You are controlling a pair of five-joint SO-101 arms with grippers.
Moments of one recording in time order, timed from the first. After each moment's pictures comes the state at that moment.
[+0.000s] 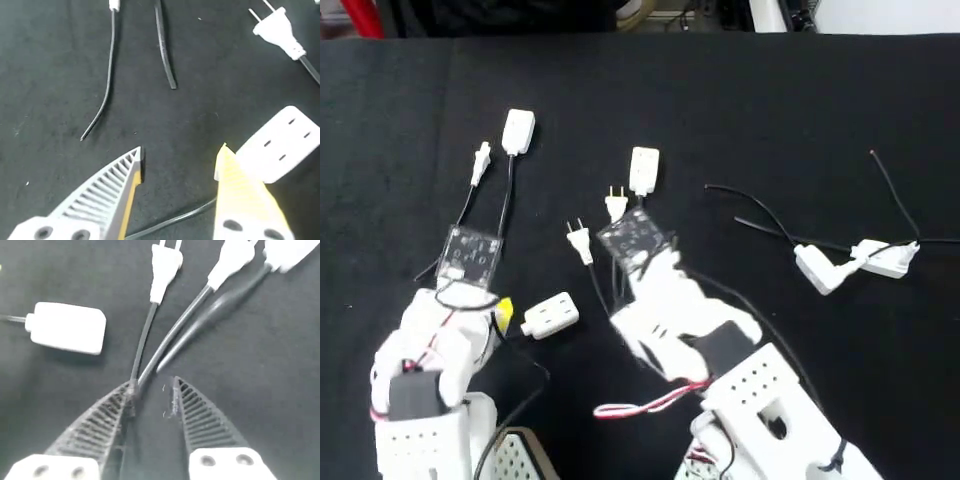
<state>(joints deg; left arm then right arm) -12.7 -97.7 80.9 72.0 -23.8 -36.1 -60.2 70.3 52.9 4.1</state>
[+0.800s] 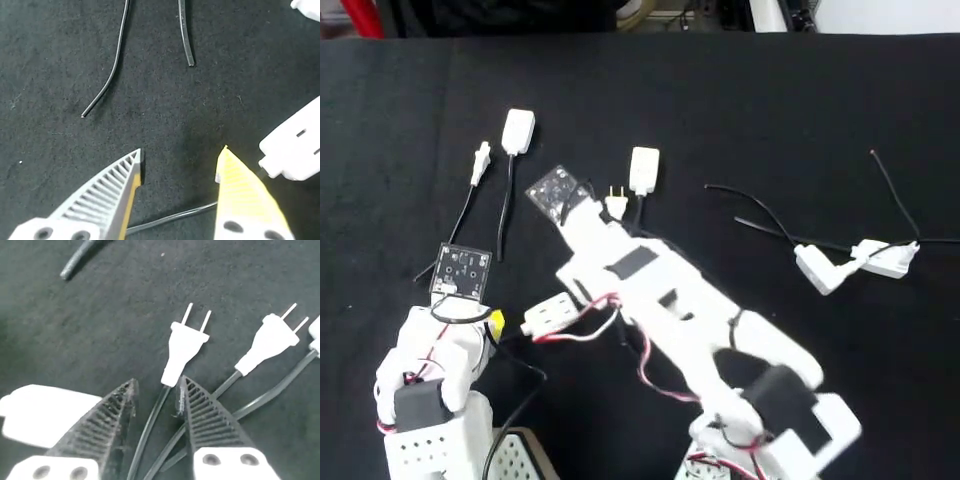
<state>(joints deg) -17.6 -104.0 89.4 73.2 -25.3 -37.3 -5.8 44.5 31.6 8.3</state>
